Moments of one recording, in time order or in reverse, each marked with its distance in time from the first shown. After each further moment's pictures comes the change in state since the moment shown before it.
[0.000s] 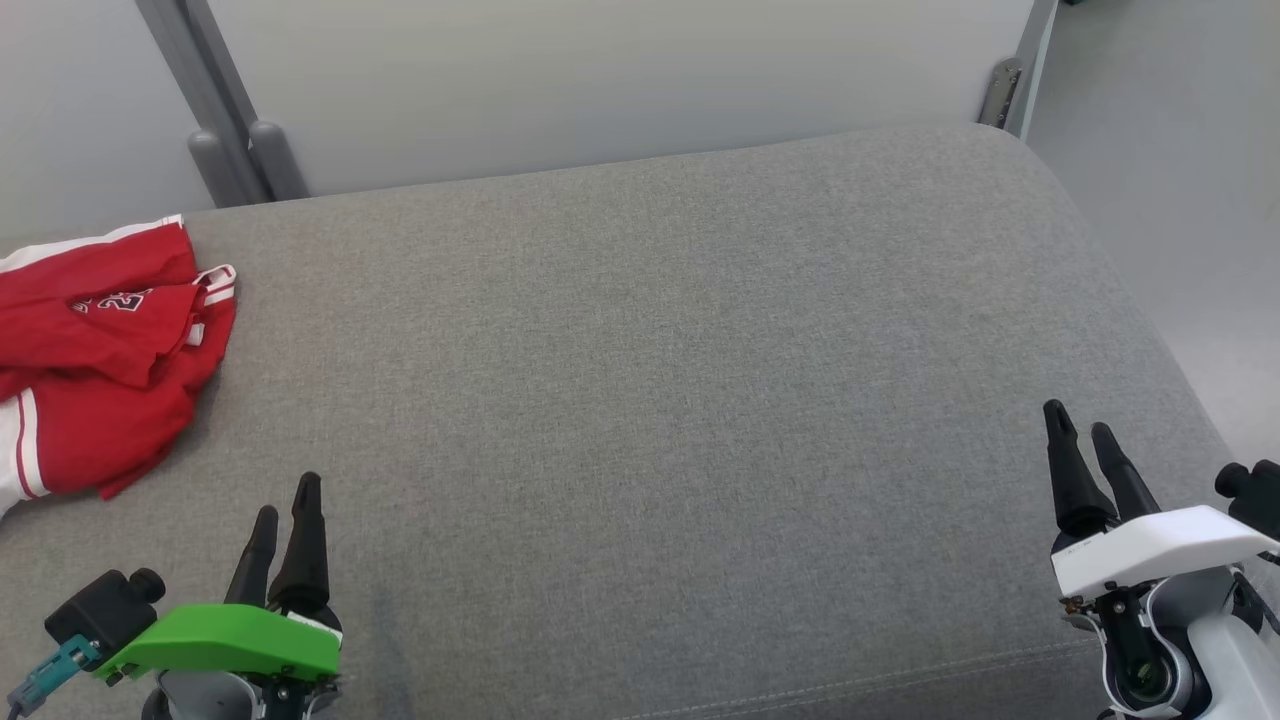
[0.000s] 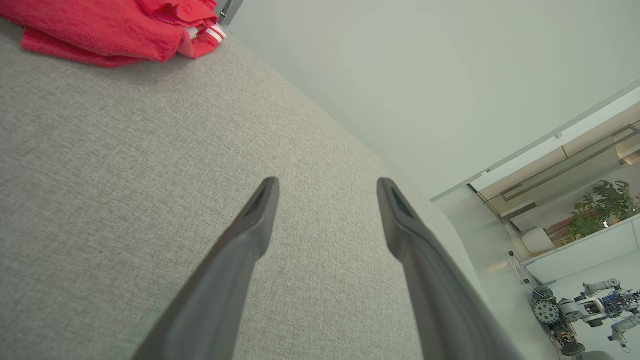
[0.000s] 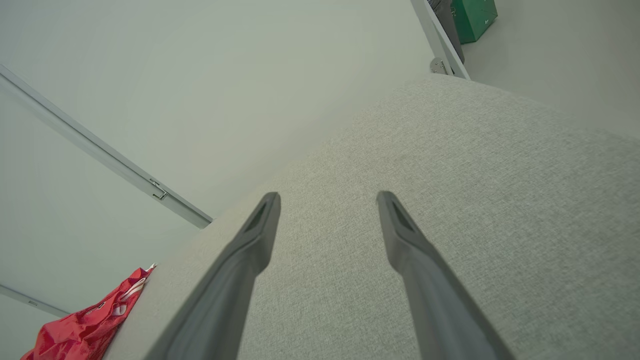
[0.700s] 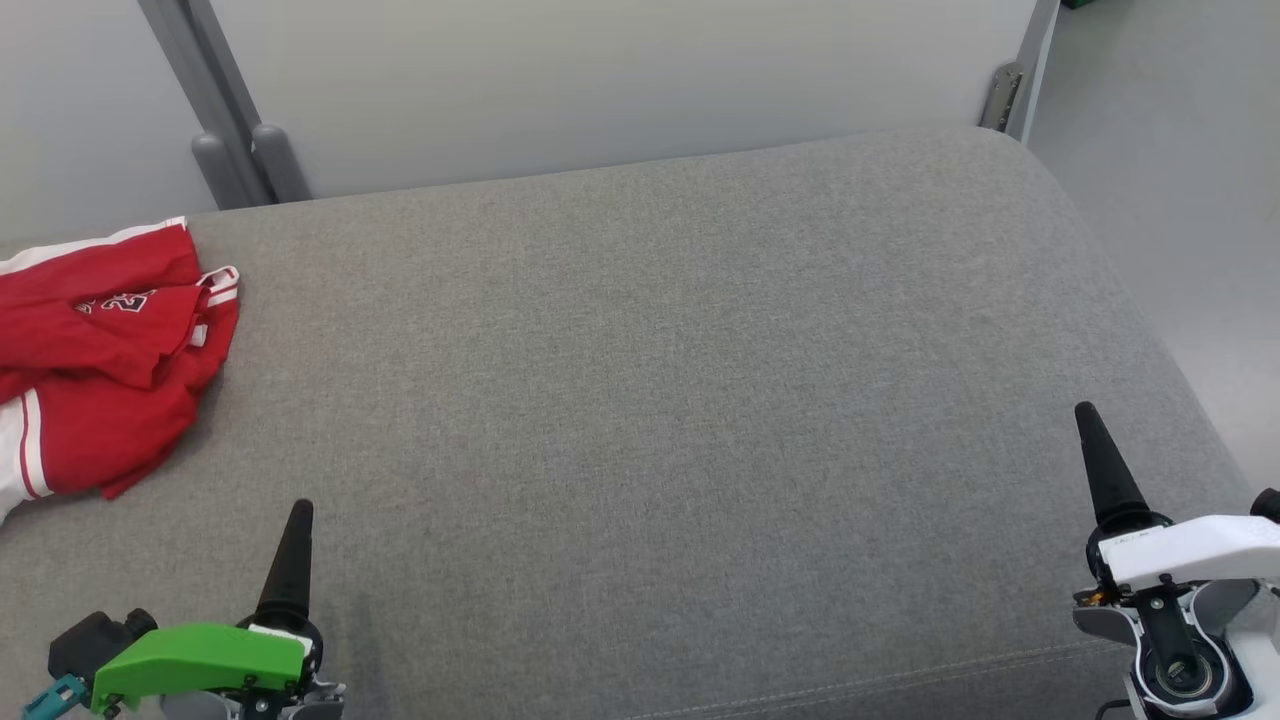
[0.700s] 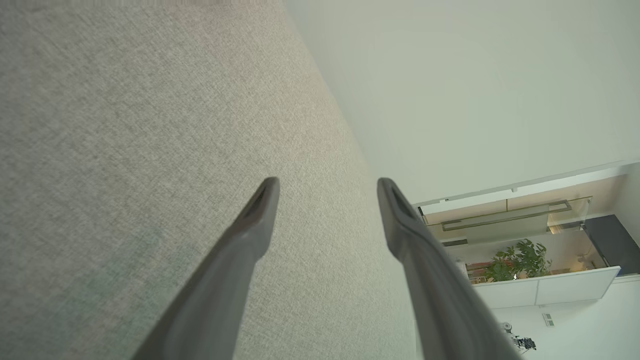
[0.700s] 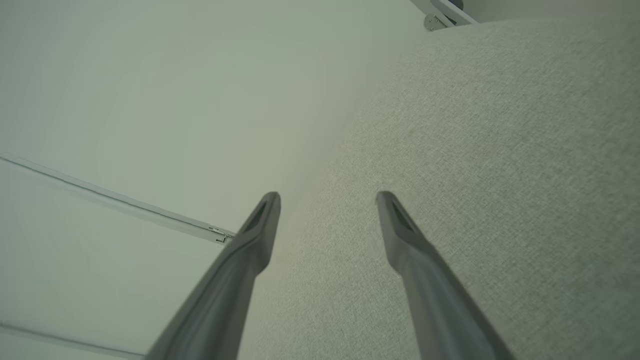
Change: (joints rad) left arm 0.001 -0.005 0.016 0.071 -0.327 -0.026 0.062; right arm 0.000 0.025 -0.072 0.029 0.321 0.052 0.058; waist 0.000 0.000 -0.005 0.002
